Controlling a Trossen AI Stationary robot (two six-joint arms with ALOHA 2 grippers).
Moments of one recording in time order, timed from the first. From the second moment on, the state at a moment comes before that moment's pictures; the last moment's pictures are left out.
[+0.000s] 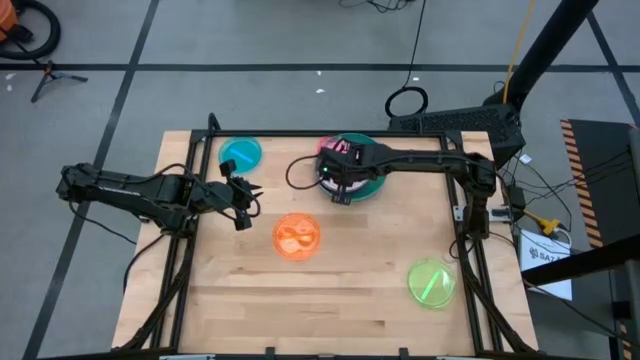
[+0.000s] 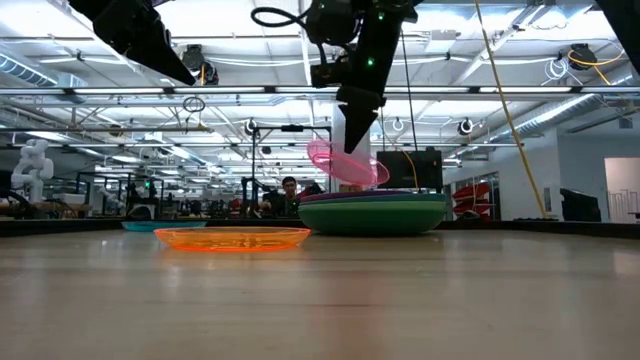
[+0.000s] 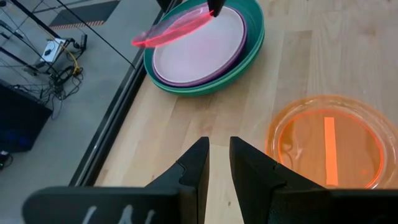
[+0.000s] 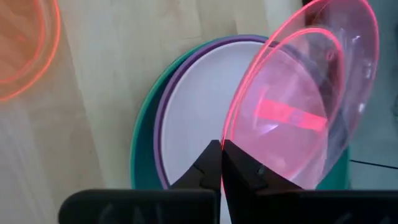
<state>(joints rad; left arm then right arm) -0.12 0.90 0.79 -0.61 -0.51 0.00 -0.19 1.89 1.62 -0.94 0.31 -0.09</state>
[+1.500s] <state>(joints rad) -0.12 0.90 0.79 -0.76 -0.51 -0.20 -0.02 1.89 1.62 -0.90 0.18 -0.06</state>
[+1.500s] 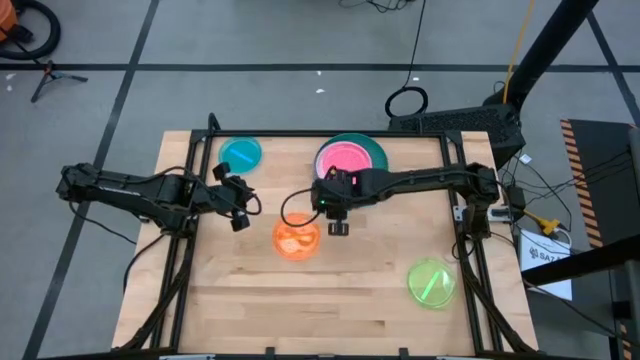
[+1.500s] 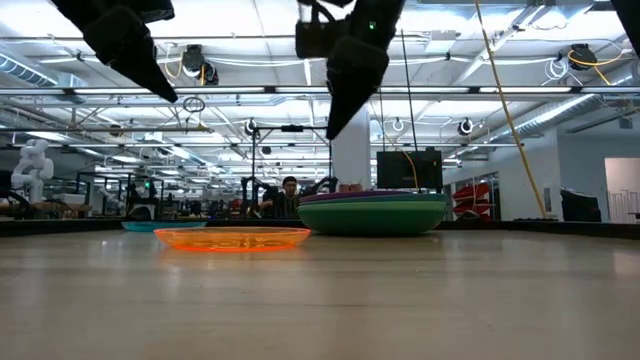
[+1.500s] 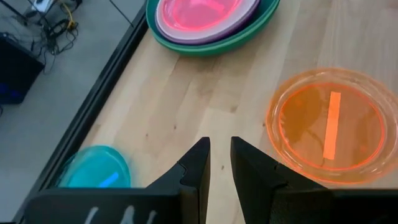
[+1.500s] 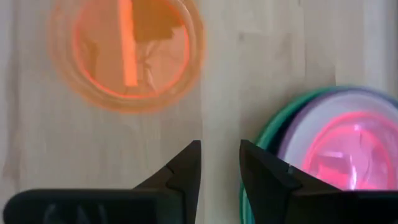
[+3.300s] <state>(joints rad) 0.09 1.17 0.79 -0.76 -0.55 -0.18 -0.02 0.97 0.47 0.14 0.20 -0.09</state>
